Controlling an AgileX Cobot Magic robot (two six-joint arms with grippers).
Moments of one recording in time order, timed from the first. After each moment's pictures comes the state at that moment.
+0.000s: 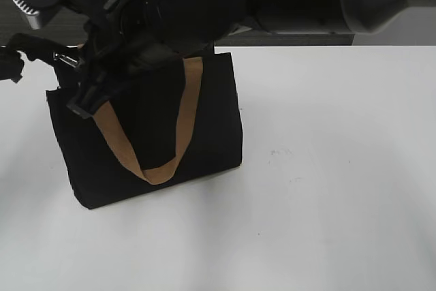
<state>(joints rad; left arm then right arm) 0.19 1.20 -0.71 -1.24 0.84 2.08 0.84 1.92 -1.46 0.32 0.26 -0.67</state>
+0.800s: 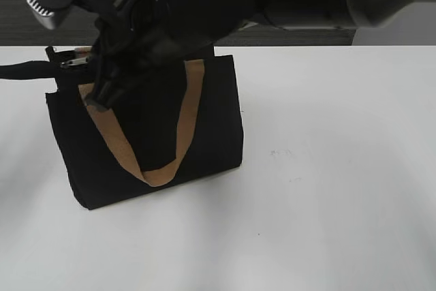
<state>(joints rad) 0.18 1.15 -0.71 -0.88 0.72 1.78 0.81 1.92 -1.46 0.27 0.26 -0.69</state>
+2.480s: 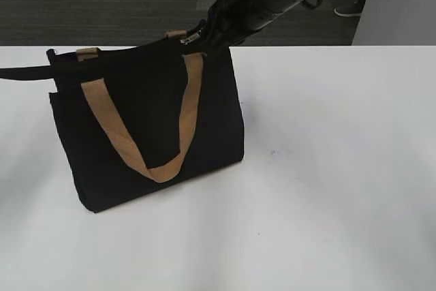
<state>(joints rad) 0.18 1.15 -0.71 -0.88 0.71 1.77 0.52 1.87 -1.46 0.28 0.47 -0.70</state>
